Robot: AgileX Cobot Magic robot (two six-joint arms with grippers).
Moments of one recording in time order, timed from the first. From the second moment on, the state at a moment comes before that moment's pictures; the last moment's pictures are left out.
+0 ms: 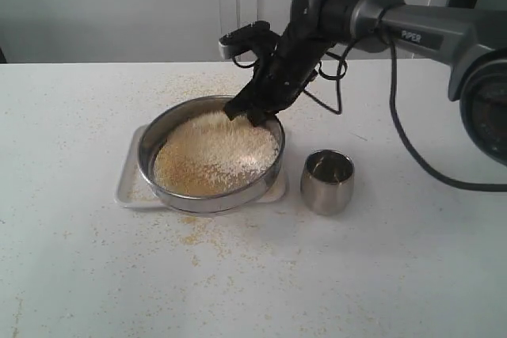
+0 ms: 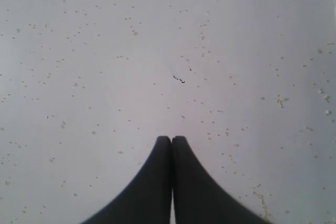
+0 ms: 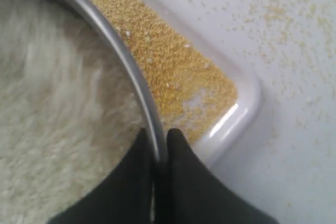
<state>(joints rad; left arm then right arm) -0.15 1.20 -0.85 0.28 0.83 -0.21 0.43 2.26 -1.93 0.24 0.88 -0.36</state>
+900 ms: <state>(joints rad) -0.15 1.20 -0.85 0.28 0.83 -0.21 0.46 2.28 -1.93 0.23 0.74 0.01</state>
